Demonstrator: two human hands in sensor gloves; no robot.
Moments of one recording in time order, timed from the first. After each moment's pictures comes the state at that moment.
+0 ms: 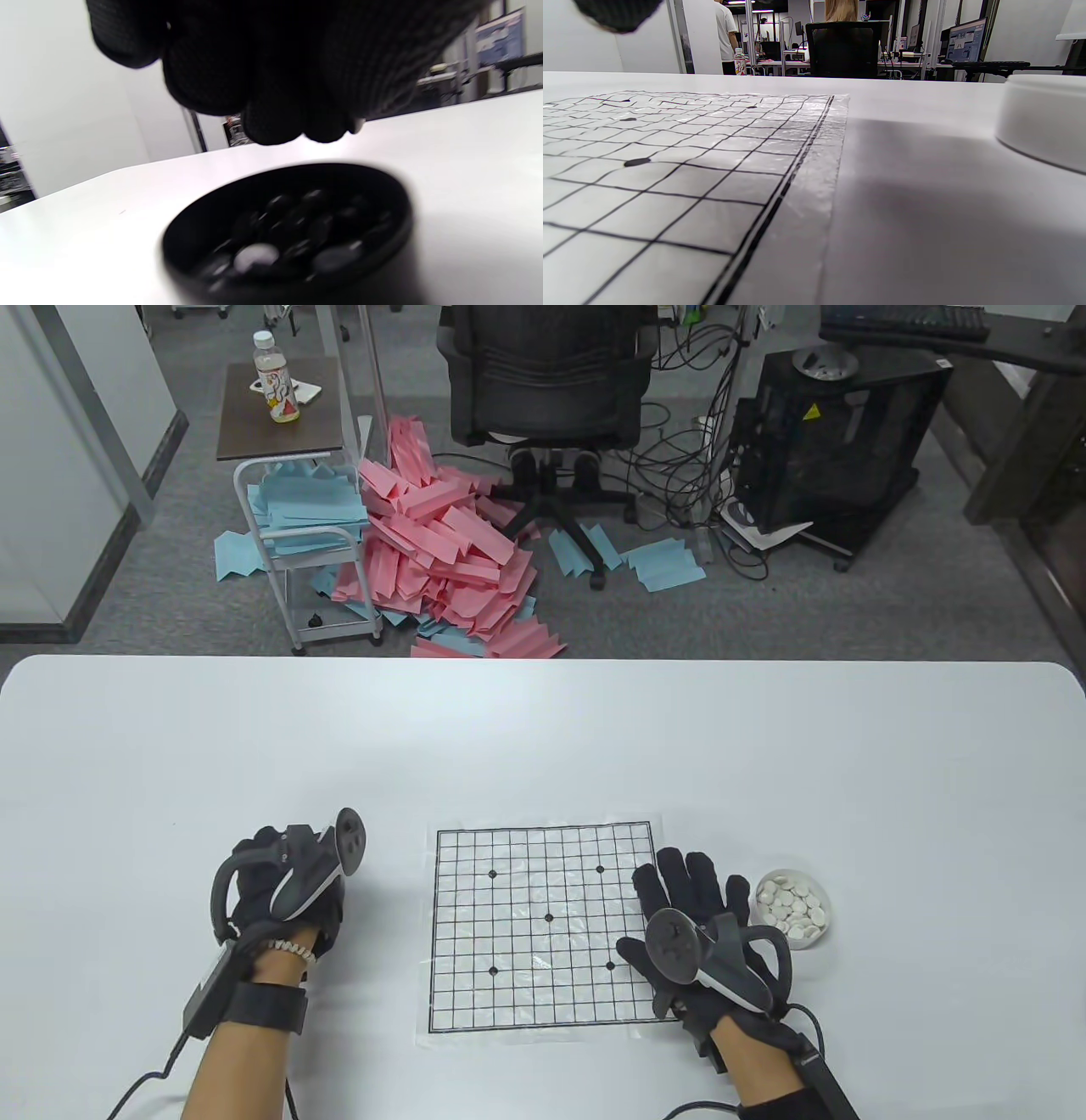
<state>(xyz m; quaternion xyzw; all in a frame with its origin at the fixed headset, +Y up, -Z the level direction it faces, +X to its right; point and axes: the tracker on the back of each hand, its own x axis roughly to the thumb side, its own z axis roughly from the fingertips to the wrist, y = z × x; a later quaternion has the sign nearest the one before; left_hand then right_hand) -0.260 -0.722 -0.364 0.01 0.09 -0.12 0.99 0.140 -0.754 -0.286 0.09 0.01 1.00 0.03</state>
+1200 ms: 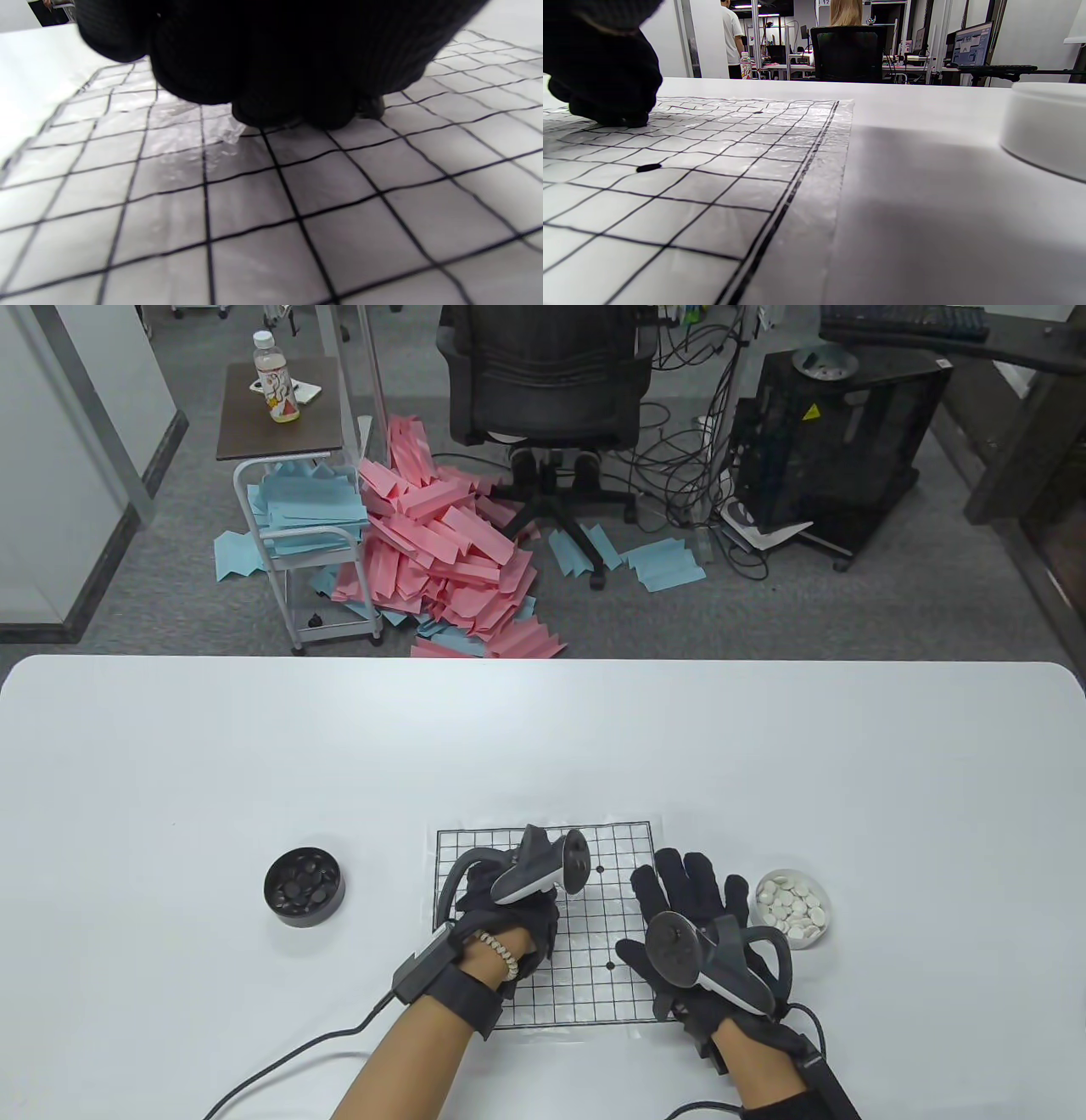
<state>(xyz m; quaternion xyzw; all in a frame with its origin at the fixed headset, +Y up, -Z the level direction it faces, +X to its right) -0.048 -0.774 -0.373 -0.21 -0.09 -0.09 0.97 0.140 -0.755 -0.285 0.10 0.00 0.99 0.03</state>
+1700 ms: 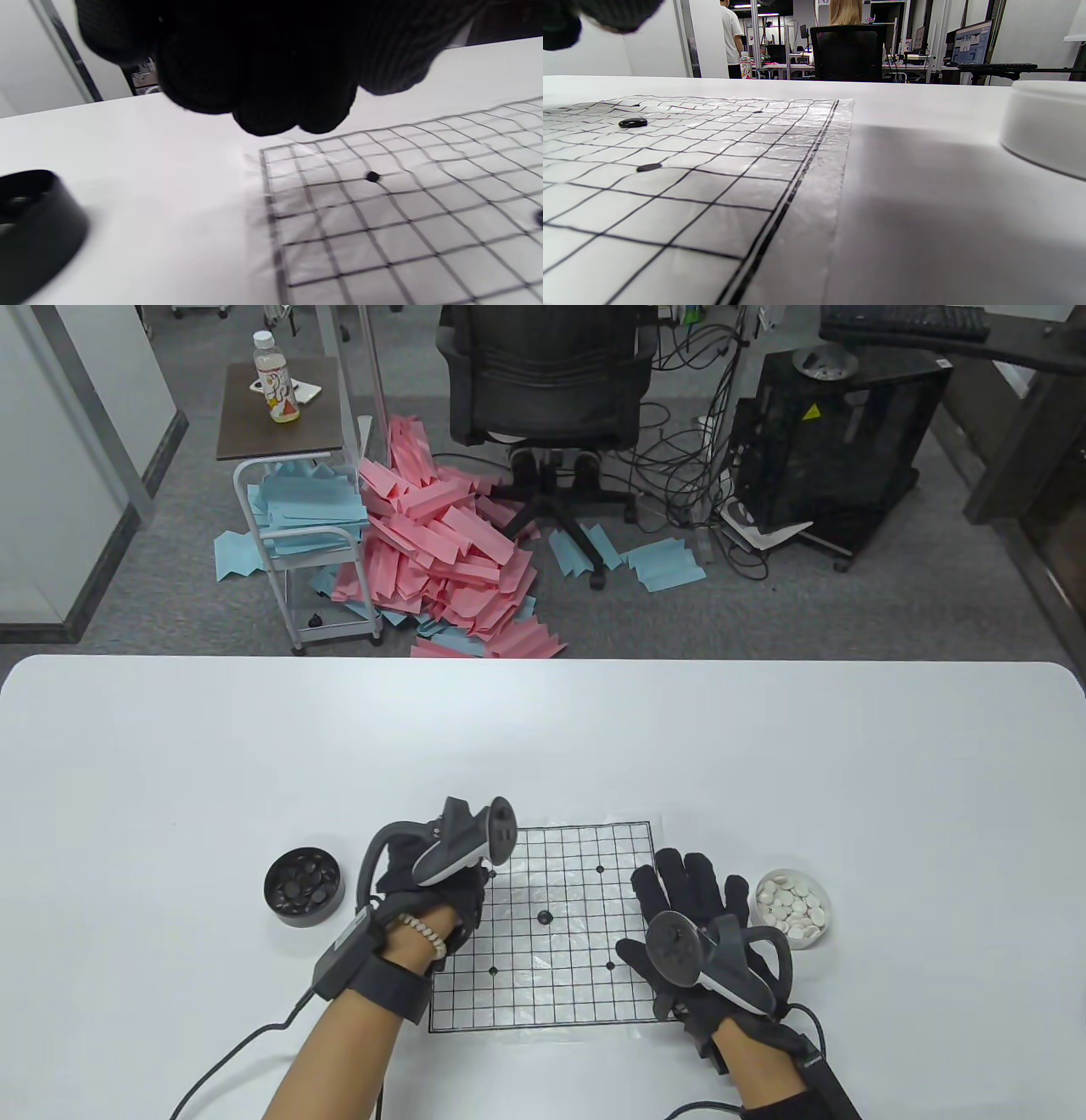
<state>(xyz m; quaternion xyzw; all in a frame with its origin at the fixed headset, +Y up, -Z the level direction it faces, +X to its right) -0.147 -0.710 -0.378 -0.14 -0.01 -0.09 0.99 0.140 -0.755 -0.285 0.10 0.00 0.99 0.03</state>
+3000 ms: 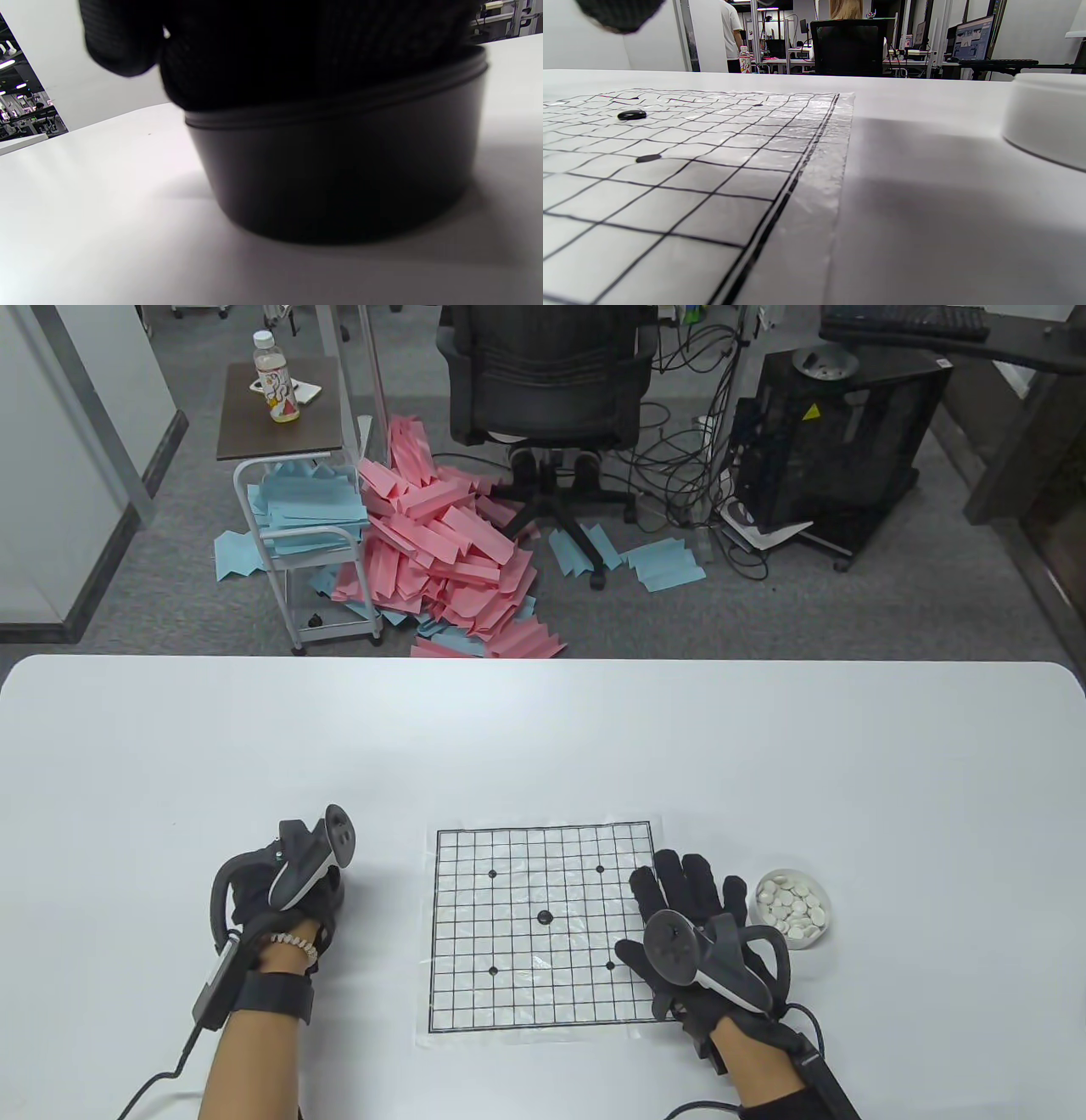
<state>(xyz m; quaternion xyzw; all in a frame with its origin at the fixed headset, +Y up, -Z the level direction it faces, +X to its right) -0.290 -0.762 -0.375 -0.08 0.16 -0.12 0.98 0.138 -0.755 -0.286 0.10 0.01 0.99 0.03</state>
